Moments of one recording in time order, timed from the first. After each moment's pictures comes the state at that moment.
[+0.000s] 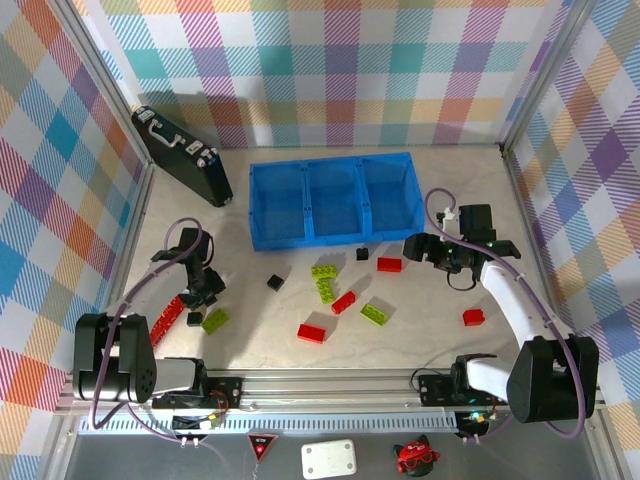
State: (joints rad) left arm -0.04 1.31 0.72 -0.78 -0.09 -0.70; right arm 0.07 1.19 0.82 -0.62 -0.44 0.31
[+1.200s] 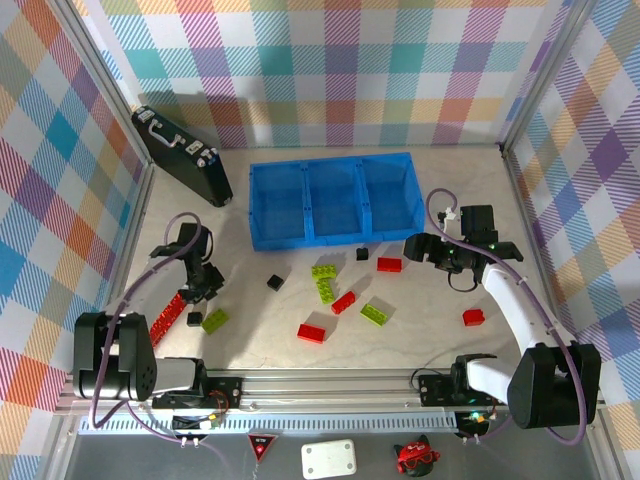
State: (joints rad) left arm -0.04 1.30 0.78 -0.82 -0.08 -0.67; right arm 0.07 1.16 0.82 -0.63 -0.44 0.31
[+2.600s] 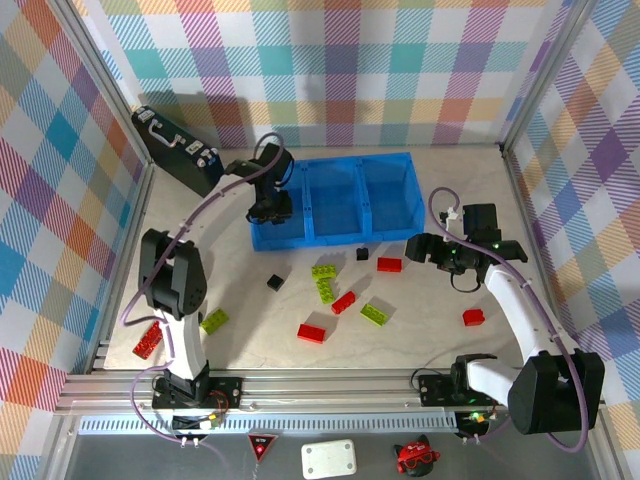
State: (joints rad) left arm -0.43 1.93 1.73 -1.03 -0.08 -0.54; right arm 0.07 1.13 0.86 -0.72 -0.43 0.30
